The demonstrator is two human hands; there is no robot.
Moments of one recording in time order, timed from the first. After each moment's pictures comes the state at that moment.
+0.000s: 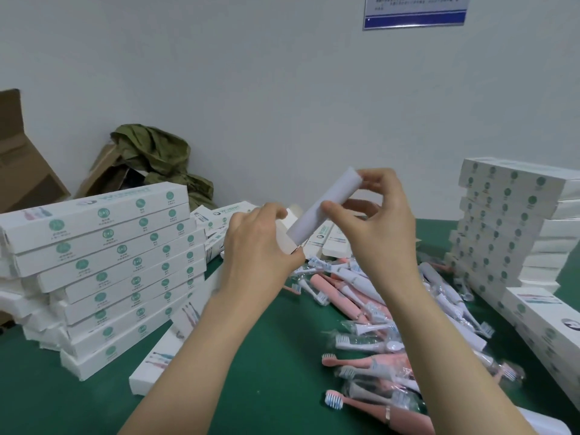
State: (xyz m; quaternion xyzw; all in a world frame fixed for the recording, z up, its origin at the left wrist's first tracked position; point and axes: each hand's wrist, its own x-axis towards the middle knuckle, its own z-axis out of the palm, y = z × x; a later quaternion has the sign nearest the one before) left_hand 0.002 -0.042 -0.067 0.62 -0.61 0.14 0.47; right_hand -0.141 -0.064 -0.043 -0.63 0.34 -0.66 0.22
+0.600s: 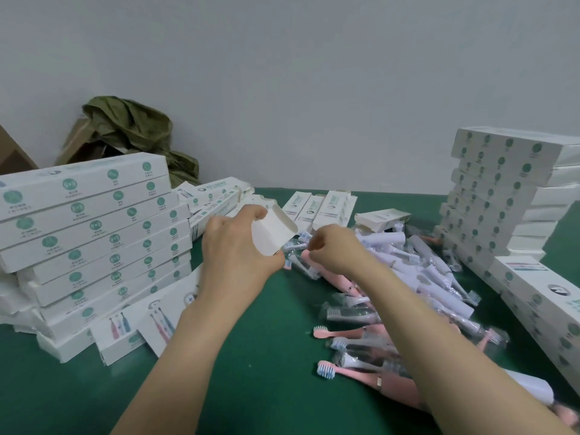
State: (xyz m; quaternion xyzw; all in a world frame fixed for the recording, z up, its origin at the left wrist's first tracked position) left_hand 0.013 -0.036 -0.107 0.65 -0.59 0.07 0.46; right_hand -0.131 -0.125 -0.109 -0.79 0.56 -0.20 0.17
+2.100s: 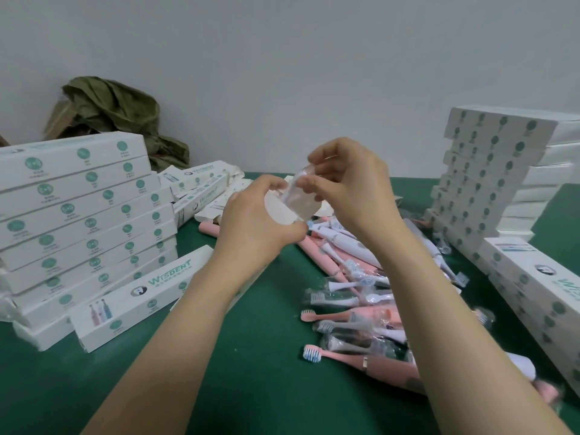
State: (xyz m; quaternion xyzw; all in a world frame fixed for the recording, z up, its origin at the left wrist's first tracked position) left_hand -0.018 -0.046 -0.085 0.63 -0.62 -0.05 0.47; right_hand -0.150 -0.078 -0.053 -0.72 0.36 -0.54 0.25
